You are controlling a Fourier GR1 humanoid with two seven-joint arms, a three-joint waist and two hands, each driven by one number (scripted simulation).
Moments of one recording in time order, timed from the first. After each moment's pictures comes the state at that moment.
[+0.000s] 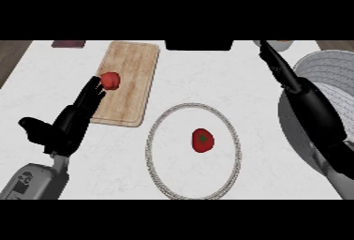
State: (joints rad) left arm -0.21 0.42 -0.26 -1.49 0.40 0.16 0.00; right arm -0.41 -0.56 0.34 -1.72 -0.09 -0.14 -0.05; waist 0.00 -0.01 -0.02
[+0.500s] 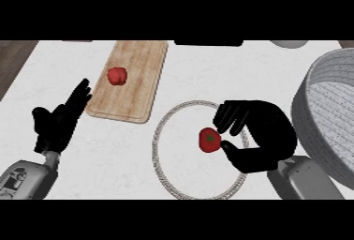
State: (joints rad) left arm -0.23 0.49 -0.27 -1.40 0.30 0.21 0.08; right arm -0.32 -0.28 0.36 -1.62 -0.42 0.12 -0.44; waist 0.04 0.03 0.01
